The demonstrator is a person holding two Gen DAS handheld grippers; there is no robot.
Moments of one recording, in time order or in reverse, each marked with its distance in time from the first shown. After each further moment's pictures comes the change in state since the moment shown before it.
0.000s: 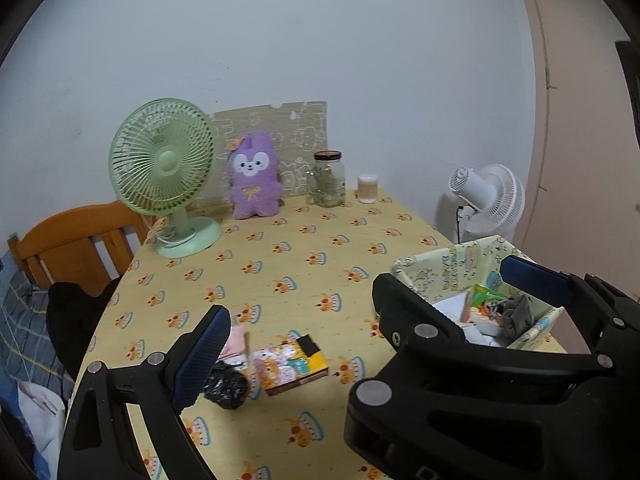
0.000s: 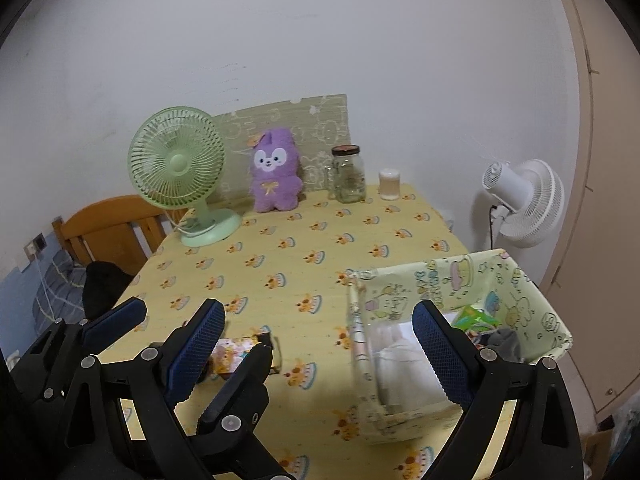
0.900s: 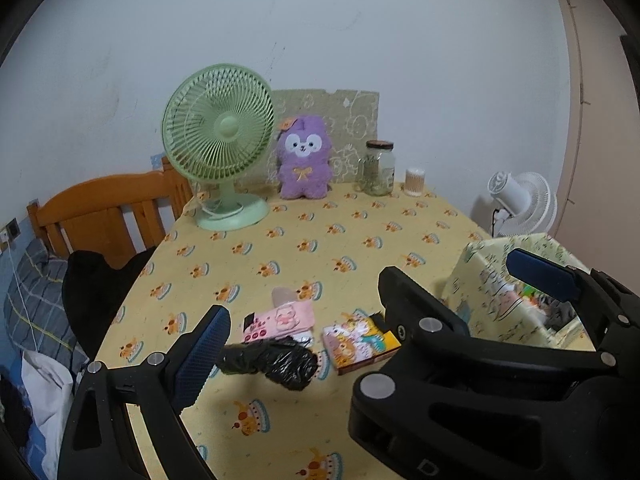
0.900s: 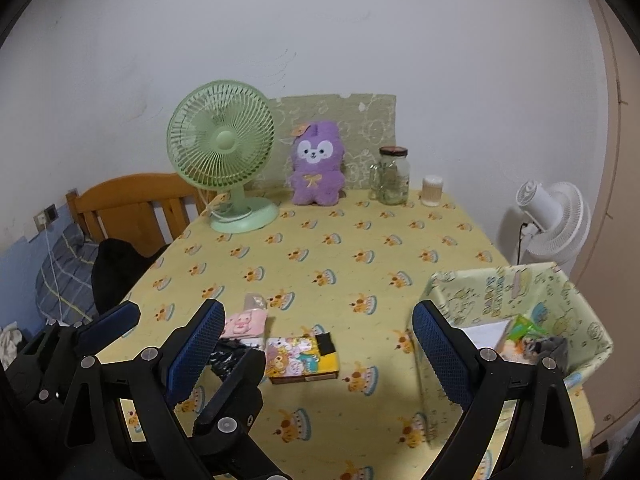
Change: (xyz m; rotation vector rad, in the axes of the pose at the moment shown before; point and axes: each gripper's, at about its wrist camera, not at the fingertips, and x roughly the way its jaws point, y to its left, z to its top) left arm 0.005 0.065 -0.030 -0.083 0.023 0.072; right arm 0.028 0.066 -0.017 -0.093 0.008 0.047
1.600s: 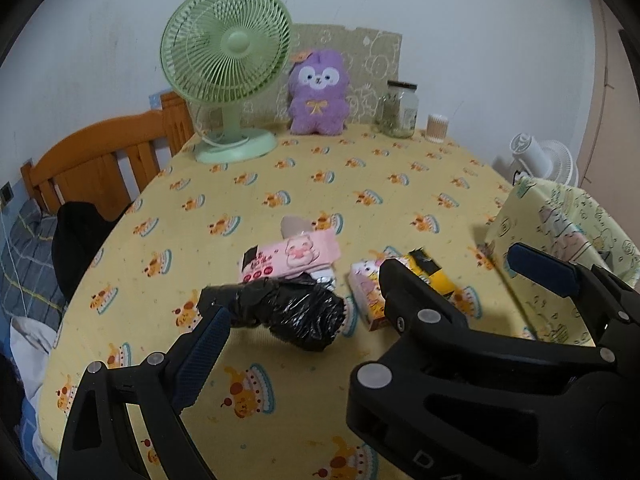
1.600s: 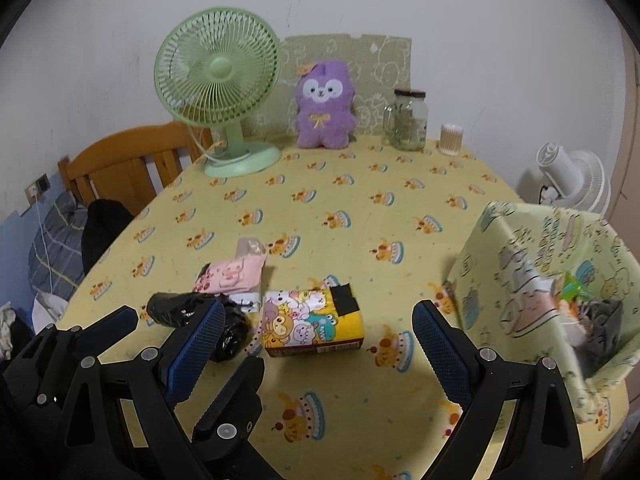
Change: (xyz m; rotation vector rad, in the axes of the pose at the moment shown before) left arm 0.059 0.018 -0.041 -0.043 0.167 0.012; right arm 0.073 0.010 -0.040 -0.007 0.150 0.007
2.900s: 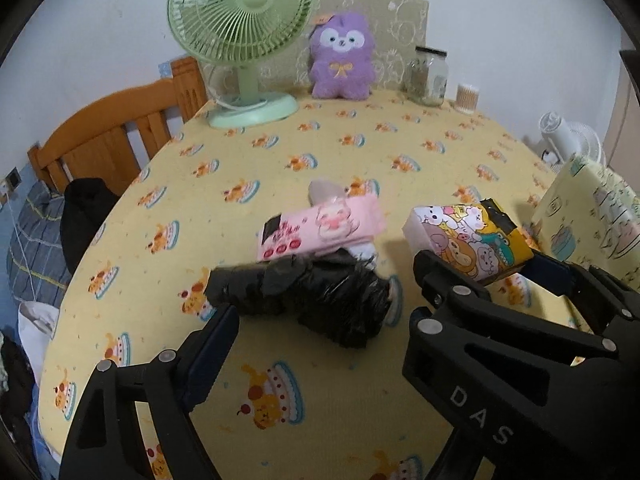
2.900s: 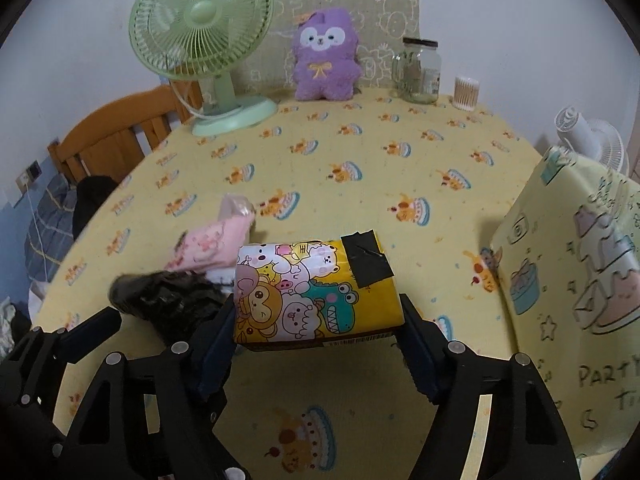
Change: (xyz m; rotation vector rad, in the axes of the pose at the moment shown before) left arm 0.031 0.013 -0.001 -0.016 0.098 0.061; right arm 0.045 -0.001 -0.003 0.027 0.106 0.005
